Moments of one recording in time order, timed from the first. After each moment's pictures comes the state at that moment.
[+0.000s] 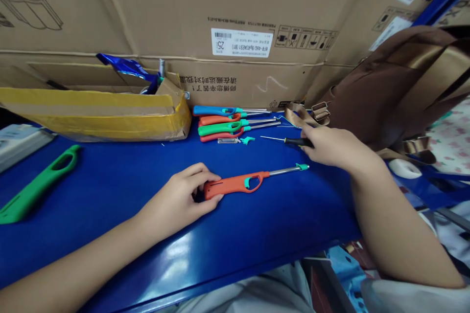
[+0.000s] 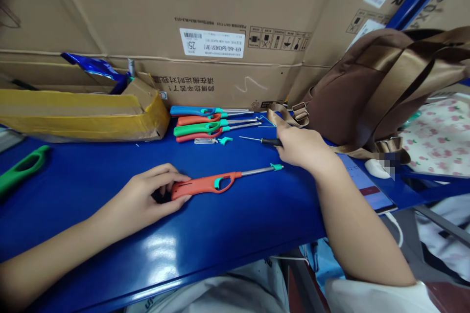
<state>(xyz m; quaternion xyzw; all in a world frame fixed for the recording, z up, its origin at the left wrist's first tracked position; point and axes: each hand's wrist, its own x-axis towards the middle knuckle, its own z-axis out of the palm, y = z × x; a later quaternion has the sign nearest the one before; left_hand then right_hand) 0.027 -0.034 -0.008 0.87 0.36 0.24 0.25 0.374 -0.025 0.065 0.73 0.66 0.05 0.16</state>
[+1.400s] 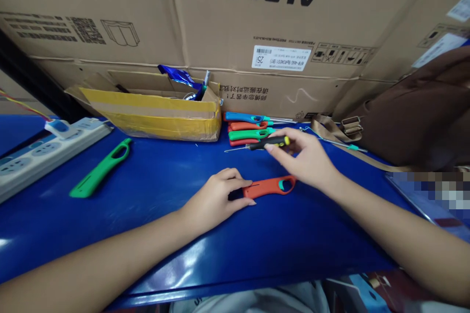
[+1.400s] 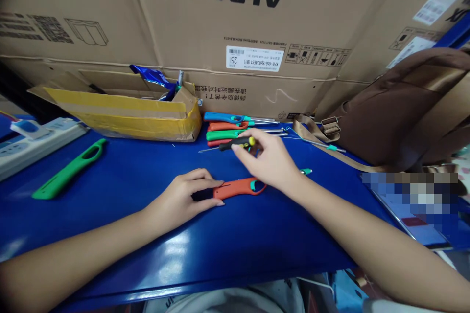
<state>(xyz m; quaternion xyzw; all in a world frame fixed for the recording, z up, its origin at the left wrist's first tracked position) 0.027 -0.035 -0.019 0.87 0.32 0.29 0.23 0.256 -0.015 0.041 0.51 0.72 -0.21 -0.42</state>
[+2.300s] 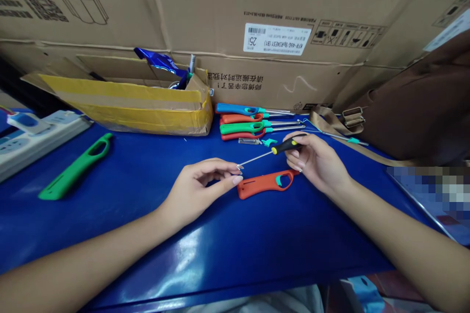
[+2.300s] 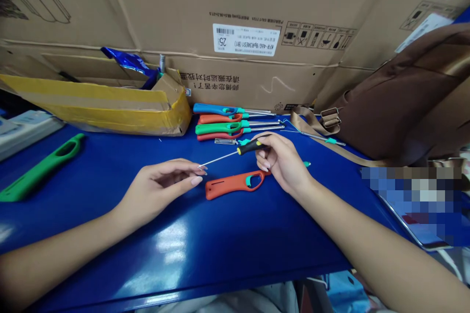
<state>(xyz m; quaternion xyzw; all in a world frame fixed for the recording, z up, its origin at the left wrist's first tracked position) 0.034 -0.032 -0.007 0.65 0.38 0.44 0.49 0.291 -0.016 0.020 0.46 0.44 -0.56 -0.53</state>
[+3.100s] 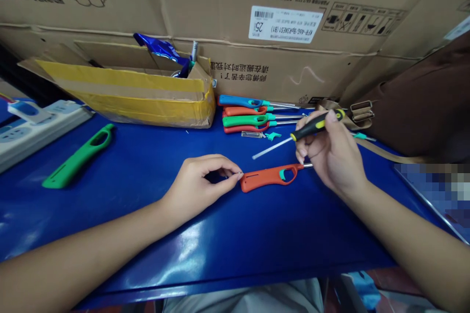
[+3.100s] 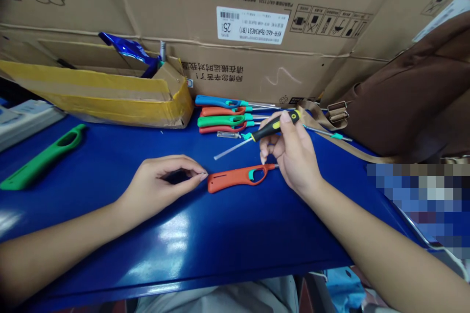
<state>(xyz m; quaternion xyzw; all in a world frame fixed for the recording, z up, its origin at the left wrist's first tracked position) 0.028 -0.033 -0.008 0.78 0.38 0.38 0.32 0.285 -0.025 0.028 0.44 0.51 -0.45 -0.59</state>
